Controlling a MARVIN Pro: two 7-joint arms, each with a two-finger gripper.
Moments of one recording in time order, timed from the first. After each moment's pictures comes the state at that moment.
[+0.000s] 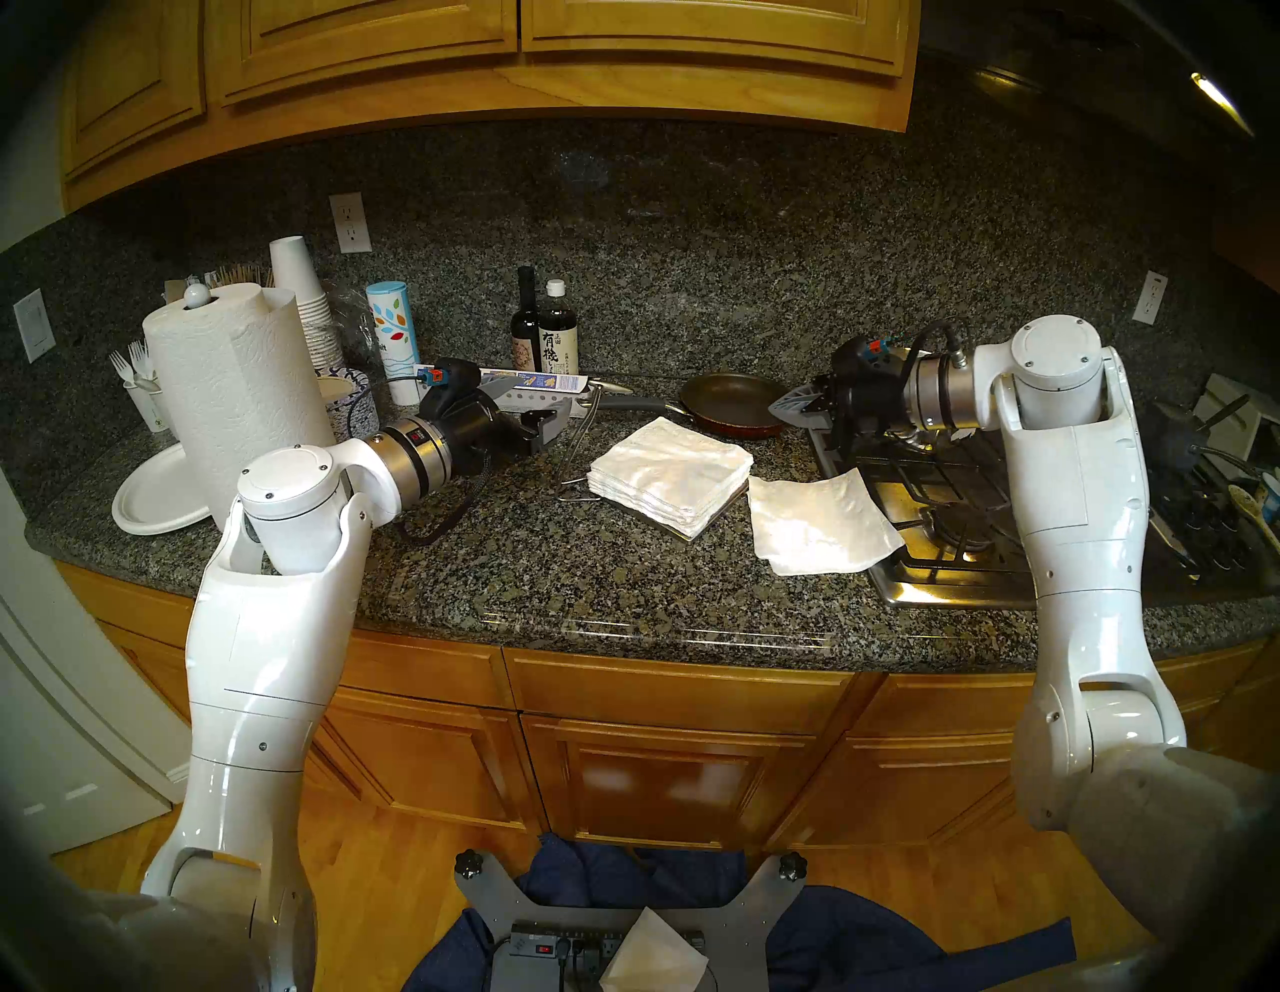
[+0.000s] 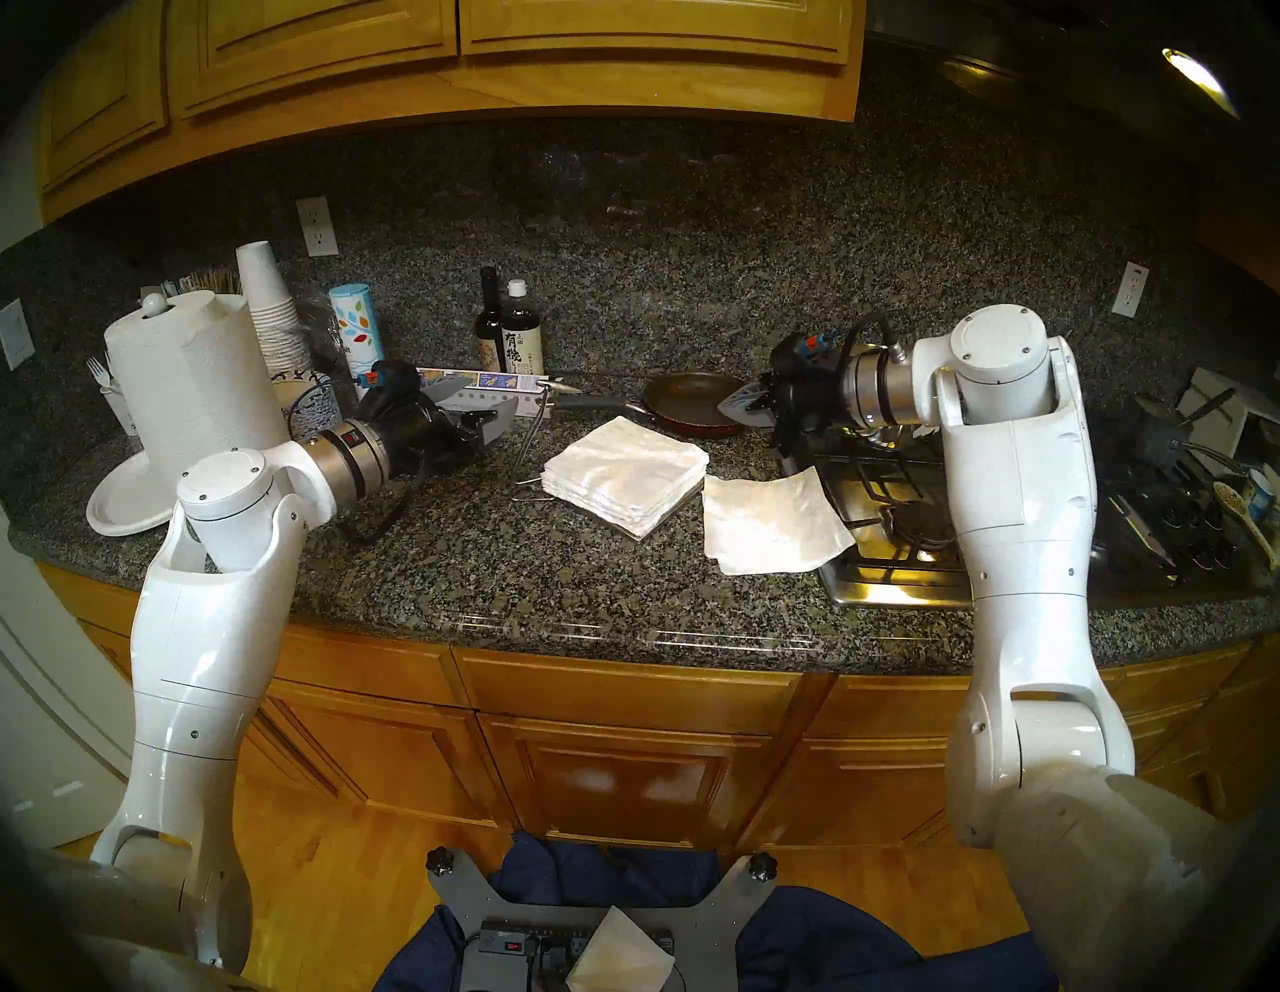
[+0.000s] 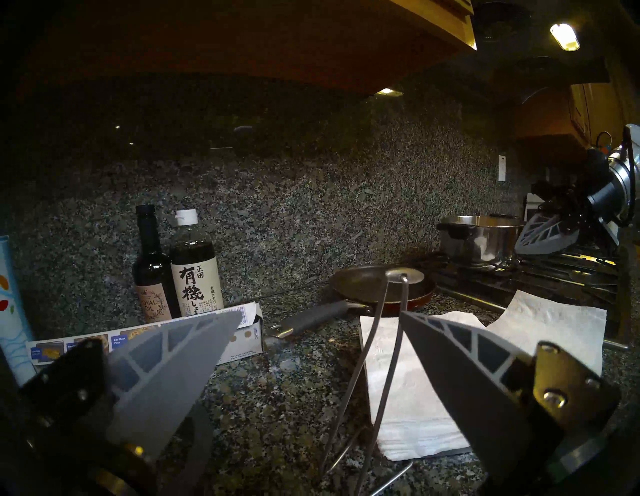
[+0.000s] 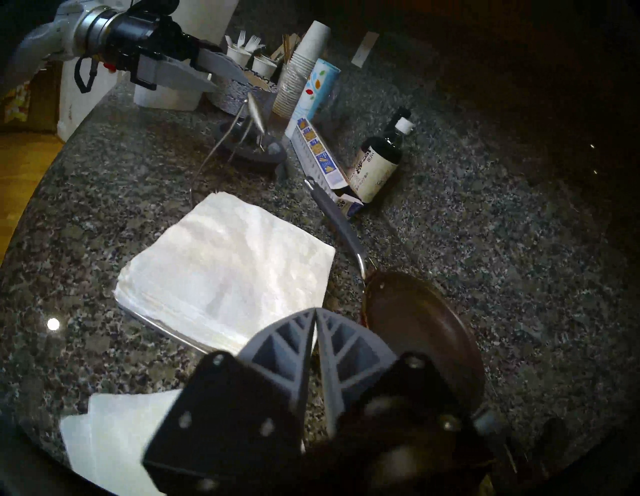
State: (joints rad) left arm 1.32 -1.27 -1.64 -1.75 -0.23 0.42 -0.64; right arm -0.88 -1.21 1.62 -1.41 -0.36 0.21 1.43
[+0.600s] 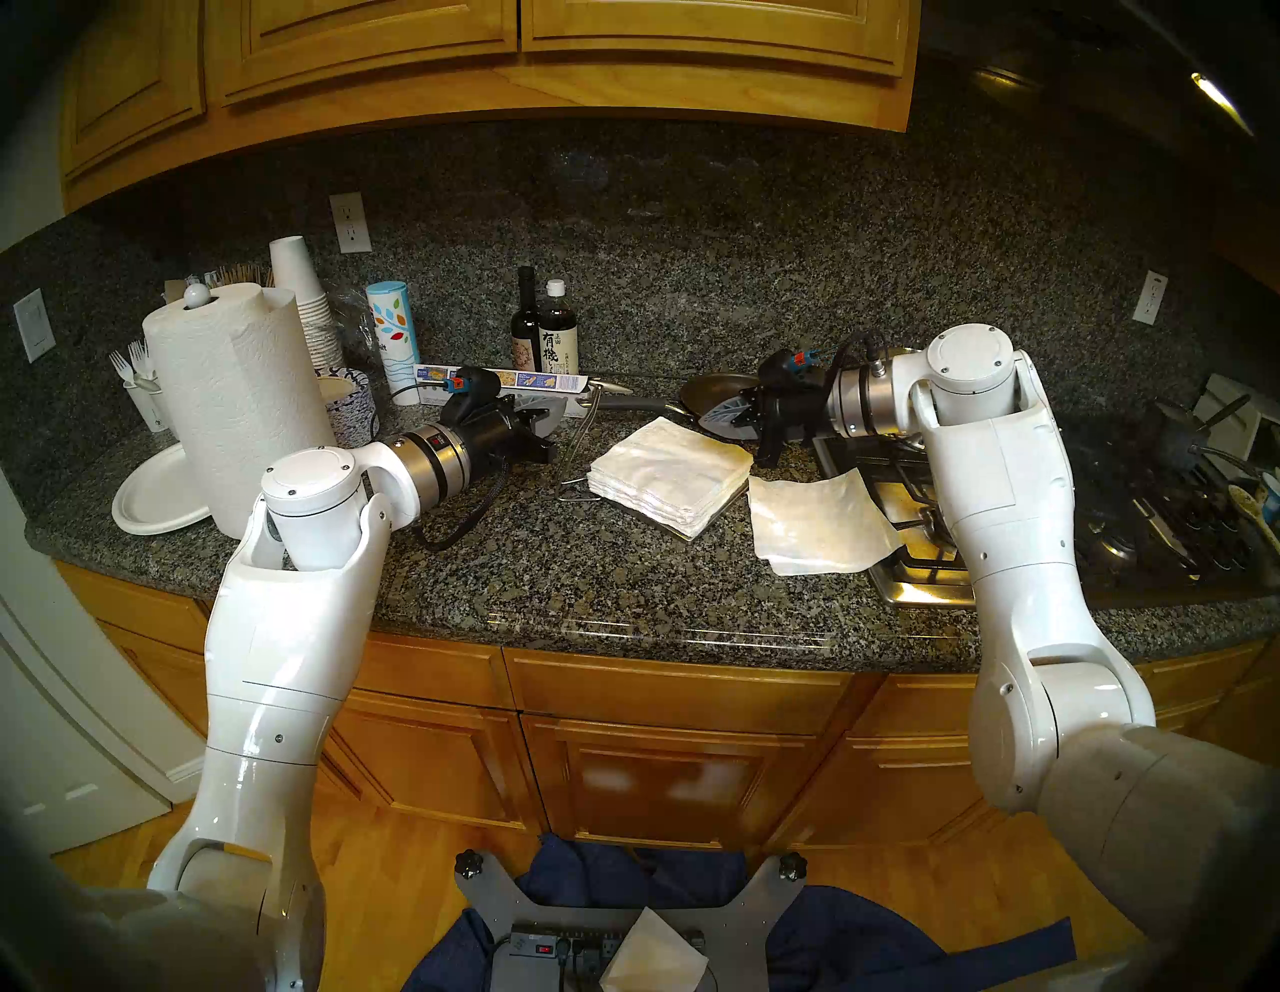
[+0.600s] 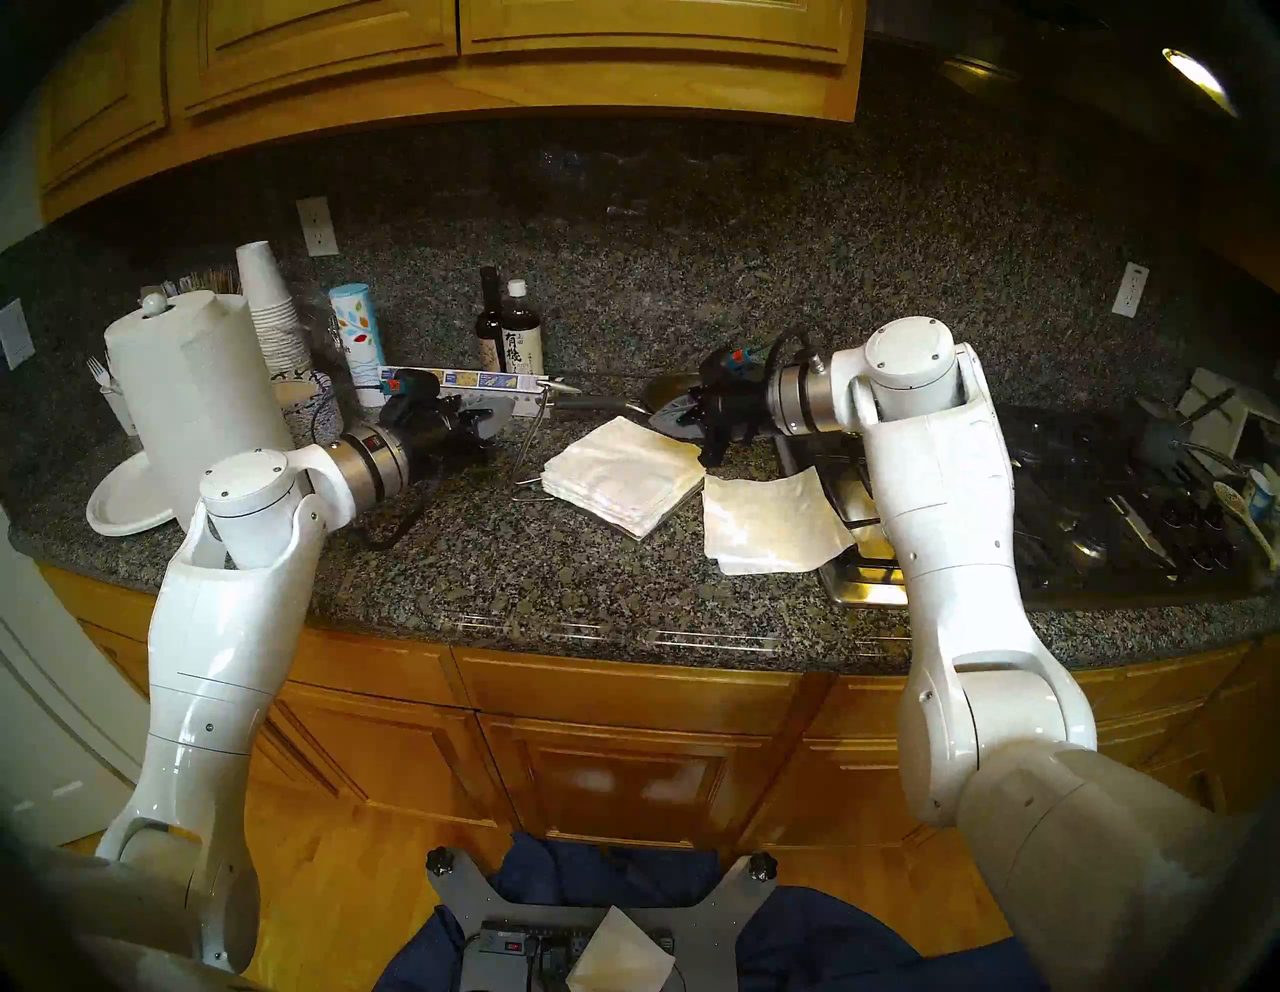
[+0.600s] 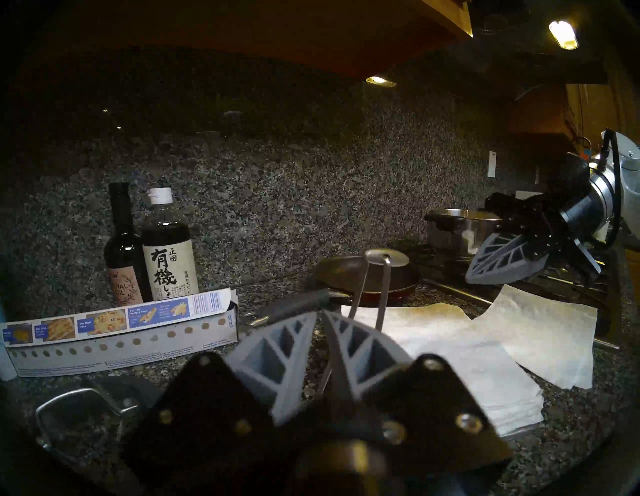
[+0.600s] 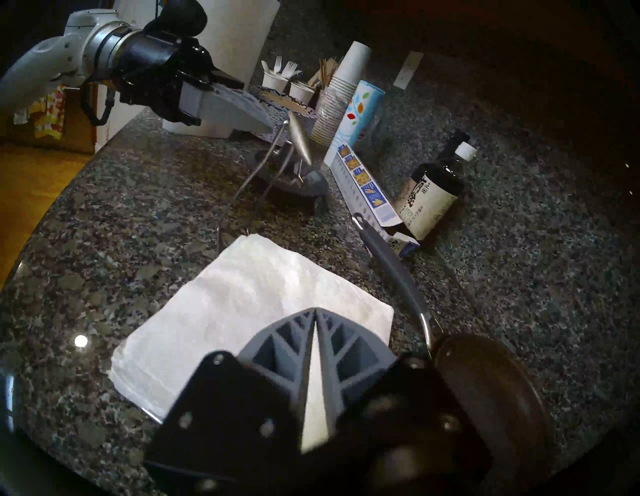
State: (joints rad) left arm 1.30 -1.29 -1.61 -1.71 -0.23 0.43 -0.65; right arm -0.80 -1.32 1.54 -1.22 -0.33 0.12 1.40
